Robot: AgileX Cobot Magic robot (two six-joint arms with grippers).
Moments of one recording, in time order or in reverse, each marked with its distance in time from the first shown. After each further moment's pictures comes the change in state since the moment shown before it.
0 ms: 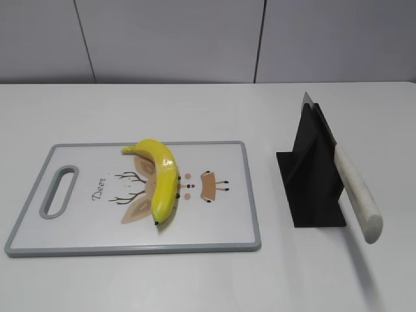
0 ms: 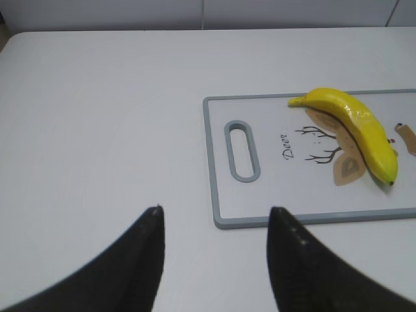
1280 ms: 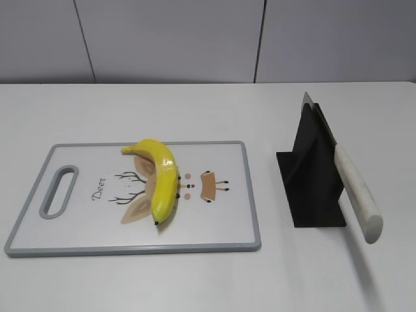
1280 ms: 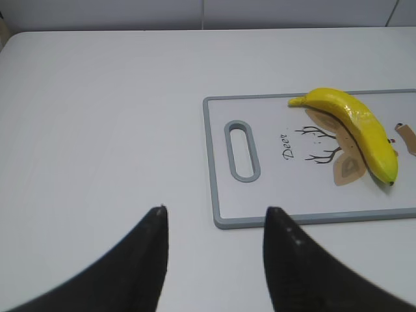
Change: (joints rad) left arm 0.000 0.000 0.000 0.000 0.000 0.000; right arm 0.000 0.000 0.000 0.000 0.000 0.000
